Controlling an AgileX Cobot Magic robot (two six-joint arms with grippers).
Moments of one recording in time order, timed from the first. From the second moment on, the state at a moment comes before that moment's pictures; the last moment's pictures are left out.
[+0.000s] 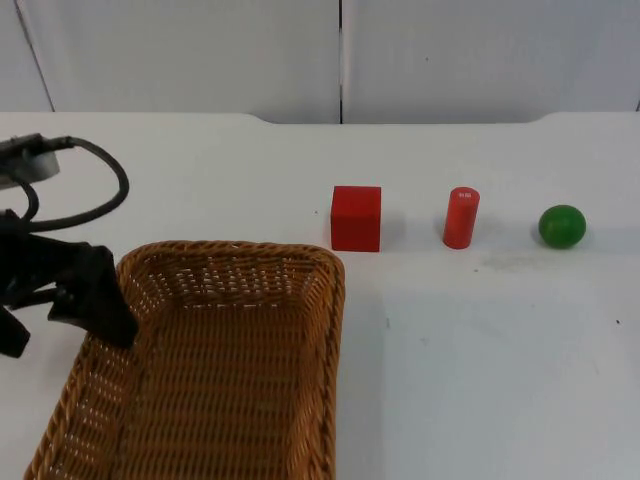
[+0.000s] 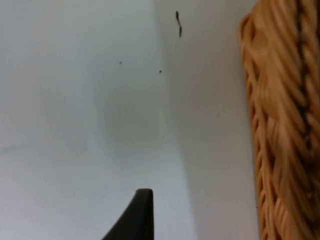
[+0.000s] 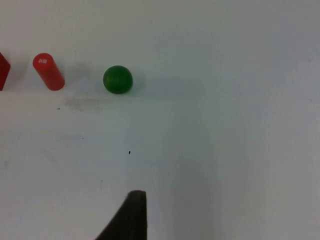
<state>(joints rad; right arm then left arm) 0.05 0.79 -0.82 -0.05 0.88 0.00 0.03 1.77 -0.78 -0.66 0.63 0.70</state>
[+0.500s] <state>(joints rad) 0.05 0.79 -0.82 -0.05 0.88 0.00 -0.05 1.86 -0.78 -0.66 0.52 0.68</state>
